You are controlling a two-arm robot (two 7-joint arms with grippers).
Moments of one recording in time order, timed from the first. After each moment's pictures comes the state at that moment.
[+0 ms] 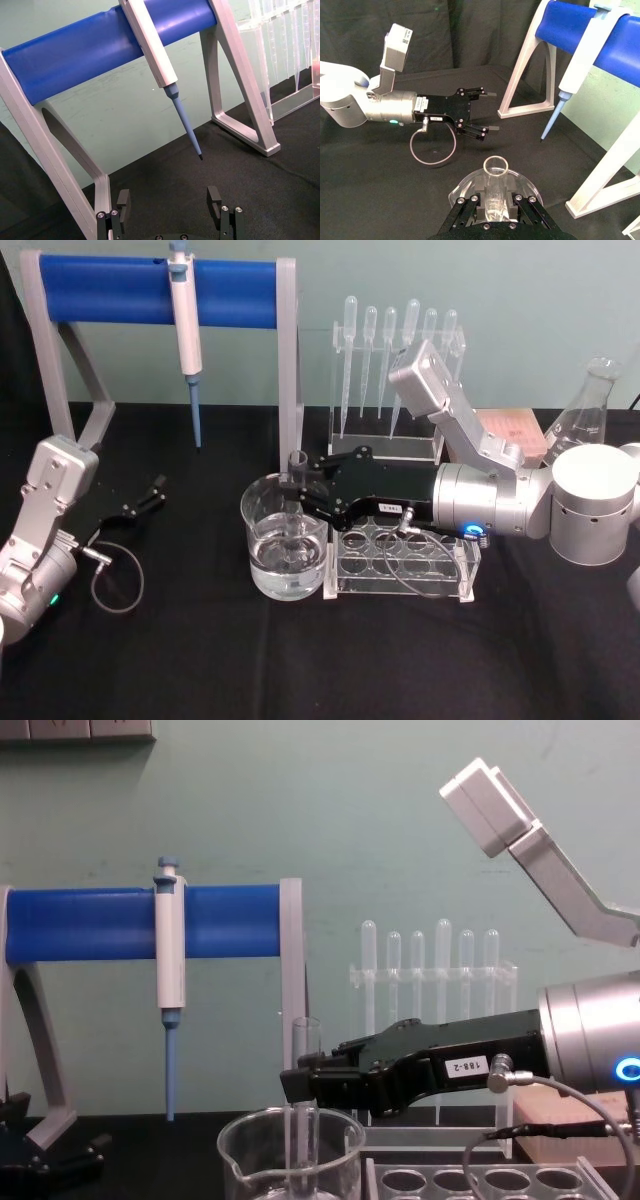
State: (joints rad) left arm -0.20 0.60 0.45 -1.41 -0.25 -0.12 0.03; right arm 0.62 0.49 -0.73 -1.43 0.49 0.20 0.68
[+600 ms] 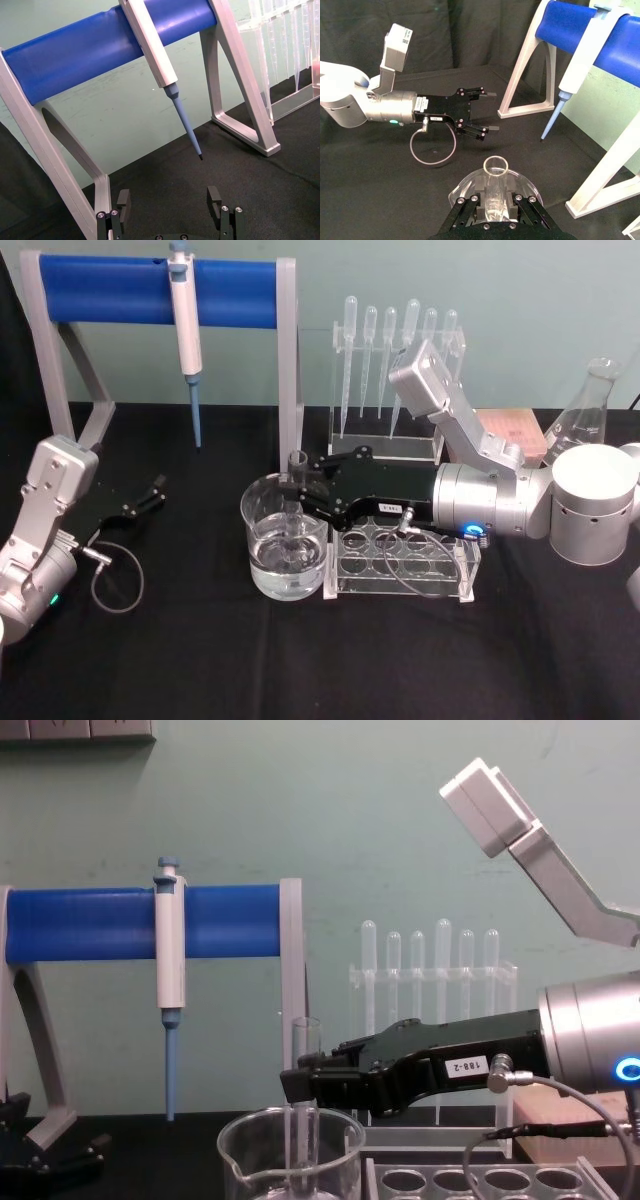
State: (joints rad) left arm -0.20 0.60 0.45 -1.41 -0.25 -0.12 0.03; right arm 0.62 0.49 -0.73 -1.43 0.49 0.20 0.68
